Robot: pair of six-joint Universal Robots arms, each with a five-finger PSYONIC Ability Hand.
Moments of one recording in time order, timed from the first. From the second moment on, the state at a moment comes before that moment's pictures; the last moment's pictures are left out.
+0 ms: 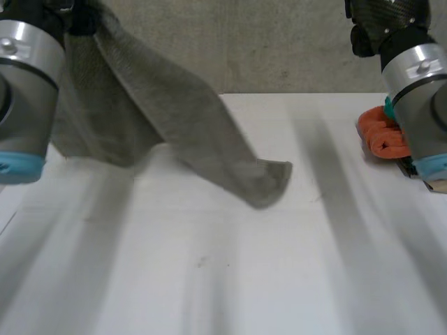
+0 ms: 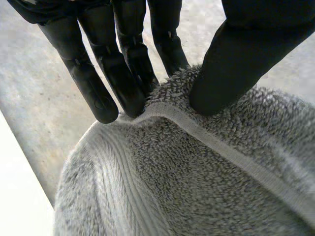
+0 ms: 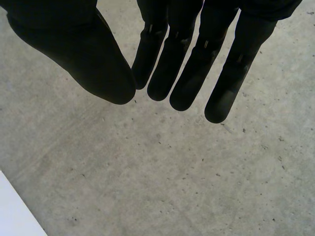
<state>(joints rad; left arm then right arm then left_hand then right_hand) 4.33 -1.74 -1.27 3.44 -1.63 3.46 1.88 -1.23 1.21 -0.38 1.44 2.74 1.15 1.19 1.19 1.20 0.97 0.89 1.18 1.19 1.20 1.03</state>
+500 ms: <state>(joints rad) 4.32 -1.53 -1.69 3.30 -1.50 3.54 2.02 -1.12 1.44 0.05 1.35 2.98 1.15 1.20 1.19 1.20 0.97 0.35 0.36 0.35 0.34 0.14</state>
